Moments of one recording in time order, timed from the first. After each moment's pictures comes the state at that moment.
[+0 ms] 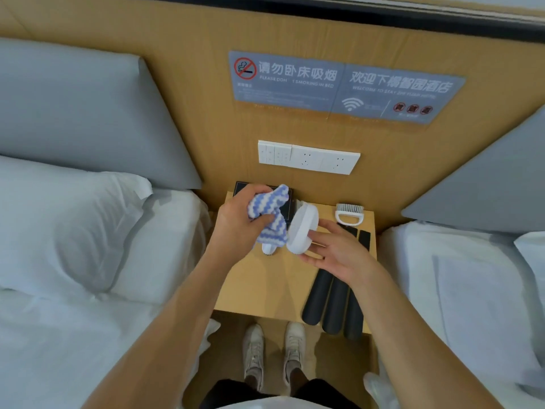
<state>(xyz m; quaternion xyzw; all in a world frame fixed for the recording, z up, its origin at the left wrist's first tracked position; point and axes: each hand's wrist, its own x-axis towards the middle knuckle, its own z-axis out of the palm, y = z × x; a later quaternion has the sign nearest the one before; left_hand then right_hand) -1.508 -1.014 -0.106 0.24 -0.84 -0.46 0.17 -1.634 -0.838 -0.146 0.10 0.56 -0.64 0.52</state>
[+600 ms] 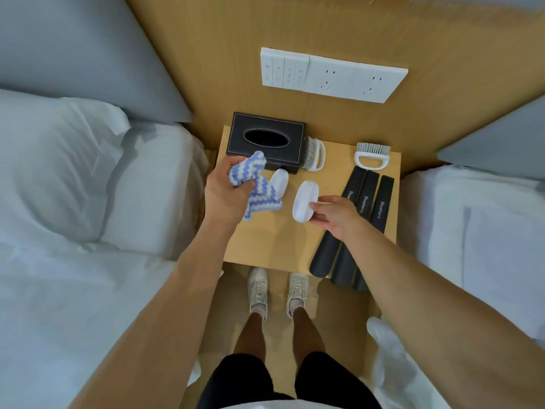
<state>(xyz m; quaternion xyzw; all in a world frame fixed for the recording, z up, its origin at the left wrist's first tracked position) -1.503 -1.027 -0.226 0.44 -0.72 -0.53 0.12 -1.645 -0.856 -0.292 0.21 0.69 -0.51 0.47</state>
